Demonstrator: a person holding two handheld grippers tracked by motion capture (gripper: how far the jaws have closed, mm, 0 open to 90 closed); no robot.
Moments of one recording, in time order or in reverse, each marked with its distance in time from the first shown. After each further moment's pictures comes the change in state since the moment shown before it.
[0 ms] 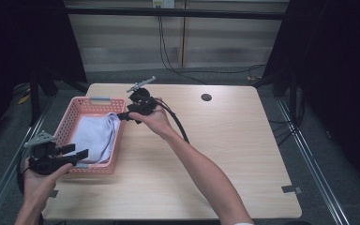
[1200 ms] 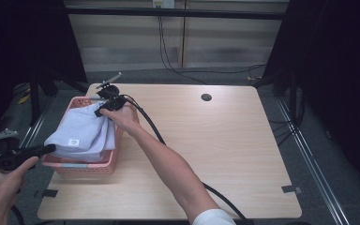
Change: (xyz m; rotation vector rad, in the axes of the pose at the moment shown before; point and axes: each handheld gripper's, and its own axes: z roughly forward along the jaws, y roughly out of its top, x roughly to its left) left arm 0.093 -0.011 -0.037 -0.006 0.013 -0.116; right arm 0.028 0.050 0.086 0.125 -0.031 0.128
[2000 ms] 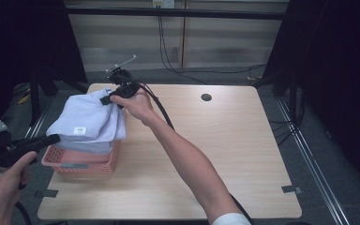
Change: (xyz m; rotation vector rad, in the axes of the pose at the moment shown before) left arm -0.040 0.026 -0.031 -0.194 -0.181 0.030; right arm -0.001 0.015 -0.081 -0.076 0.082 -0.069
